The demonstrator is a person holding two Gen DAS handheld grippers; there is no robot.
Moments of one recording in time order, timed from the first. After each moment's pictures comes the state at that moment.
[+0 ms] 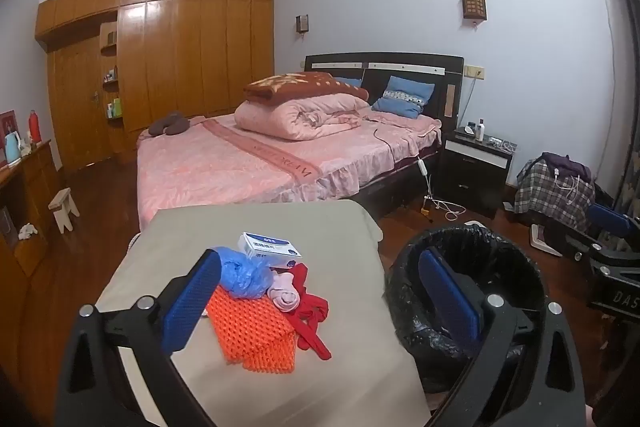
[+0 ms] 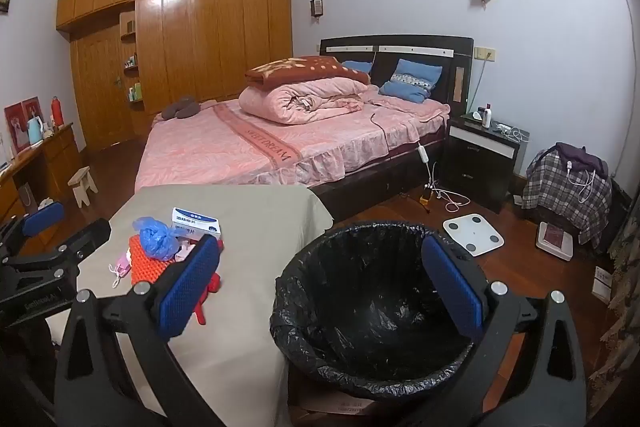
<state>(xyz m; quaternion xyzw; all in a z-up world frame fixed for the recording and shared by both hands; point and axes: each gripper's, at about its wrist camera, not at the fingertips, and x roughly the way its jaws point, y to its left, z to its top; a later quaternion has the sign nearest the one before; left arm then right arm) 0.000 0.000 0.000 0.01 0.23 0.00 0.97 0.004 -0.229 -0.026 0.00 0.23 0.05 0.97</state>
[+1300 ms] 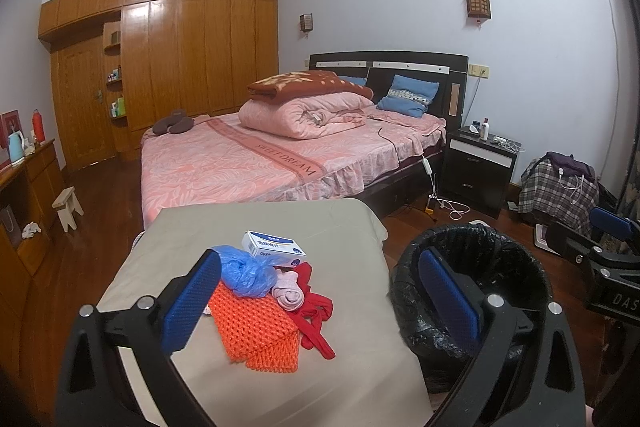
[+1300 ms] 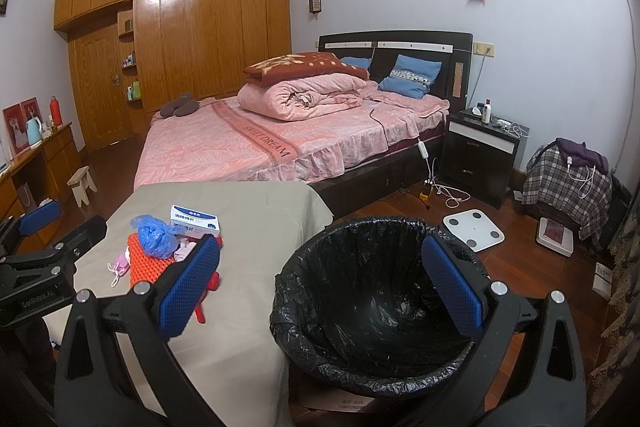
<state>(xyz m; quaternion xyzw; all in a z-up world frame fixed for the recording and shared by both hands) -0.002 -0.001 0.001 0.01 0.23 0.00 0.97 0.005 -0.230 -0.027 0.00 0.23 0.06 0.97</state>
